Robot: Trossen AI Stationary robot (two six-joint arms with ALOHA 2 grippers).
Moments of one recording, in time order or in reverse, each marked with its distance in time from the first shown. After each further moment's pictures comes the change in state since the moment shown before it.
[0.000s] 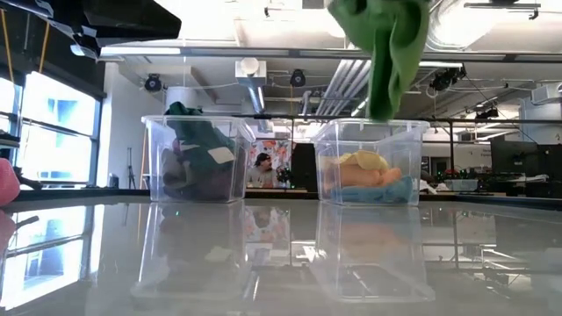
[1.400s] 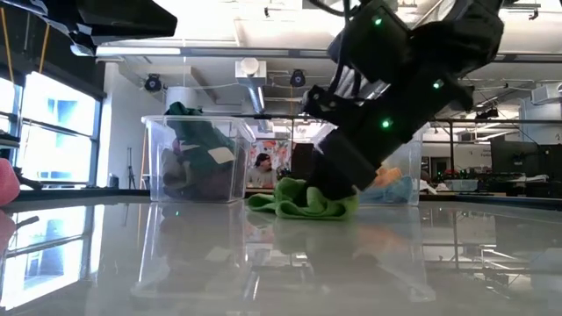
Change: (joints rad) left arm -0.015 -0.005 0.000 -0.009 -0.020 0.010; right arm -0.313 0.630 0.009 0.166 -0.566 0.349
